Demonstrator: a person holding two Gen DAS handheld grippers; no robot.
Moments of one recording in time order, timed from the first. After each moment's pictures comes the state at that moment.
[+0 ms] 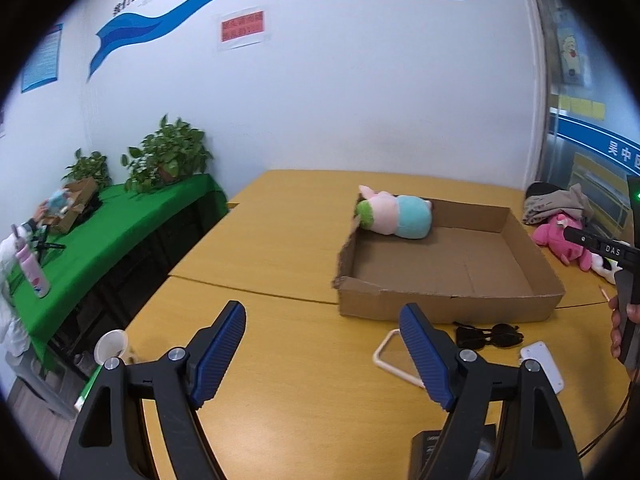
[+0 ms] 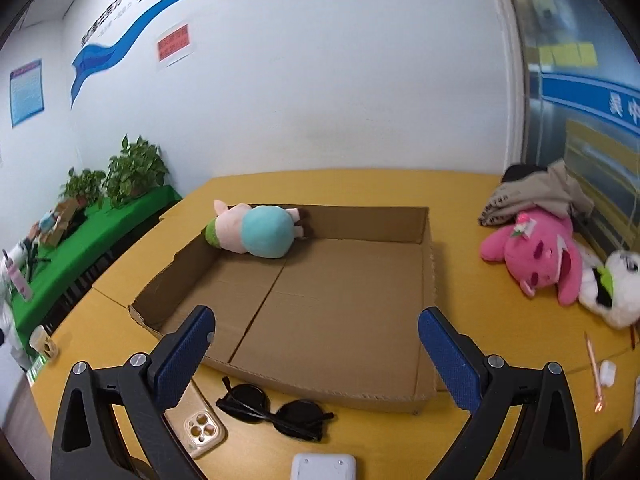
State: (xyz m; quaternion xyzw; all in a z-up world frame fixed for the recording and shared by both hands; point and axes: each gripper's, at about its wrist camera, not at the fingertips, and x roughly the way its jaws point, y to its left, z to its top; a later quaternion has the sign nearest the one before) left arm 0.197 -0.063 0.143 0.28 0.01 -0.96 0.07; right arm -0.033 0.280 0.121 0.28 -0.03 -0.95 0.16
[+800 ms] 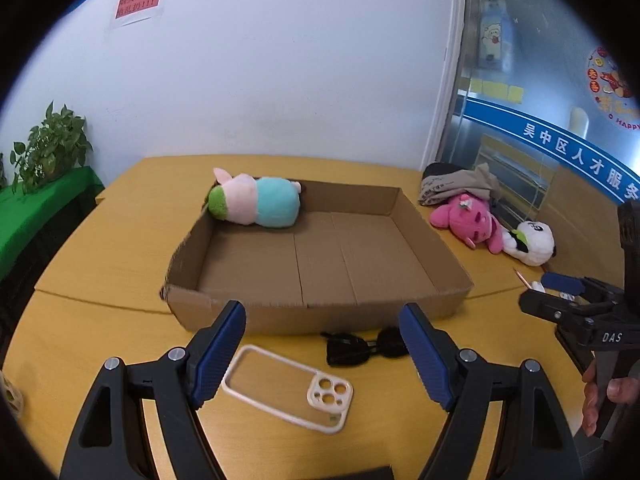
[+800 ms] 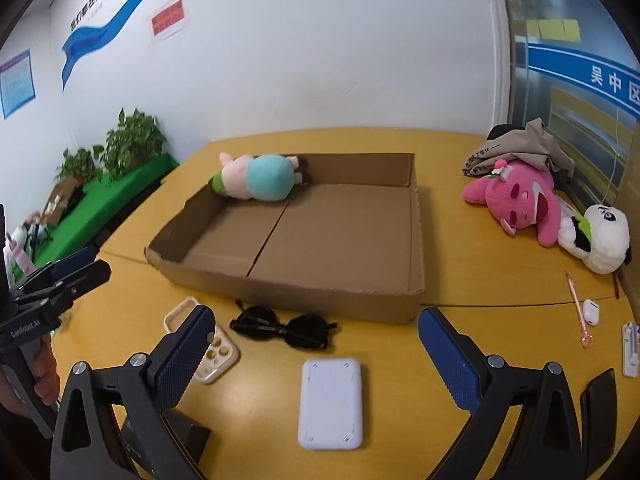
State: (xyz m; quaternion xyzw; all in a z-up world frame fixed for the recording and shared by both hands) left arm 0.136 0.016 0.107 0.30 0.04 -0.95 -0.12; right arm 0.035 0.274 0.107 0.35 -0.01 -0.93 0.13
